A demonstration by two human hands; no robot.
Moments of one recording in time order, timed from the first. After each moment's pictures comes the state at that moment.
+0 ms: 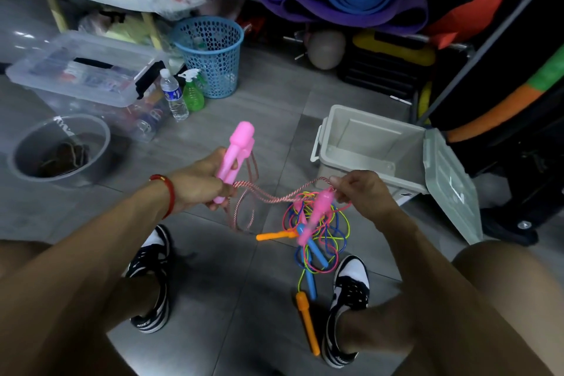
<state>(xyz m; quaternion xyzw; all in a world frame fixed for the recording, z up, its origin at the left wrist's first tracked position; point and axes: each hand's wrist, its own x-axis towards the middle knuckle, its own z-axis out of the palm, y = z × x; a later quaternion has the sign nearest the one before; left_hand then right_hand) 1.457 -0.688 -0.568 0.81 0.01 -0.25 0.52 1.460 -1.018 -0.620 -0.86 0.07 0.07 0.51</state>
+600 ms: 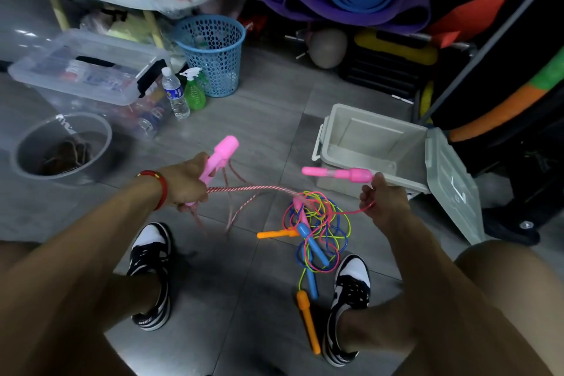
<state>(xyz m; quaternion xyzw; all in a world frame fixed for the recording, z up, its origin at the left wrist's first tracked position) 1.464 -0.657 -0.571 0.89 0.04 -0.28 0.35 1.464 -1.030 -0.633 -0.57 0.40 0.00 0.72</state>
